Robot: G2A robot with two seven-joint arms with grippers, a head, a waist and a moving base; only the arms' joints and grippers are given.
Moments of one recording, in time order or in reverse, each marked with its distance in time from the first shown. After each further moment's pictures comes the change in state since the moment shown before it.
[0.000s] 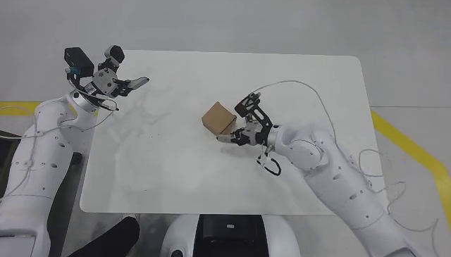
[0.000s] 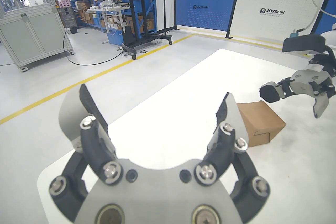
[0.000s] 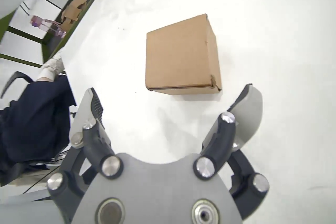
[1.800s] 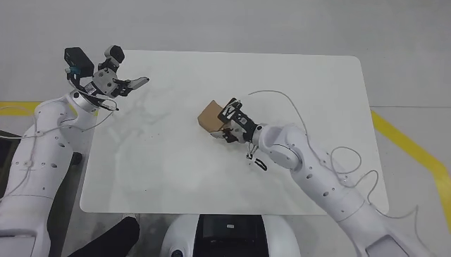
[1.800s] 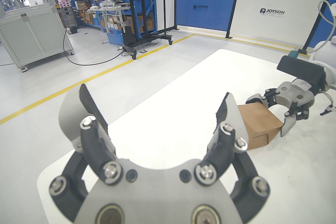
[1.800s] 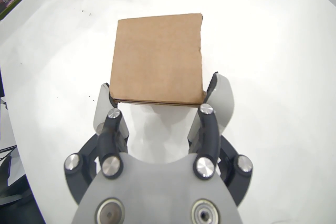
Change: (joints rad) left arm 0.000 0.000 0.000 0.000 0.000 0.000 0.000; right arm 0.083 -0.078 -0.111 0.161 -0.277 -0.060 -0.164
